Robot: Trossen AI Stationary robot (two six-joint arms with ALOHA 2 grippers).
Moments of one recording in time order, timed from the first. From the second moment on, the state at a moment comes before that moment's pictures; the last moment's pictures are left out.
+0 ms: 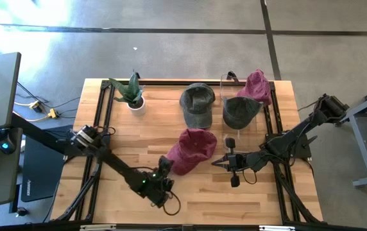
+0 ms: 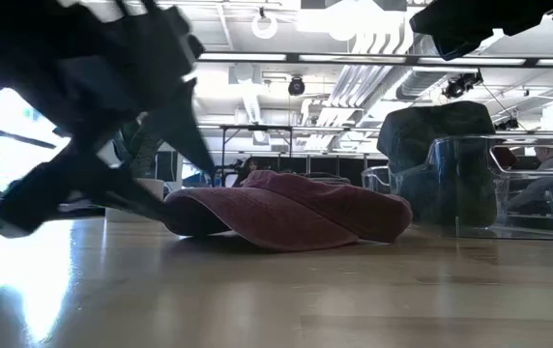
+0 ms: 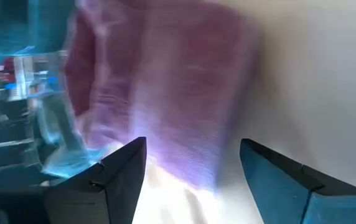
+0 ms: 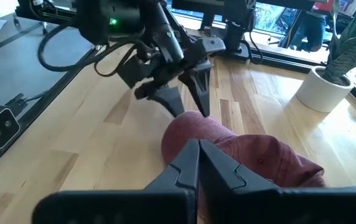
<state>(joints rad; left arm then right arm) -0.65 1.97 1.17 -0.50 -0.93 0.08 0.57 1.22 0.59 0.26 0.49 0.06</state>
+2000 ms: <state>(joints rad) -0.33 1.51 1.27 -0.85 -0.71 -0.55 0.56 1.53 0.90 0.11 0.64 -0.01</state>
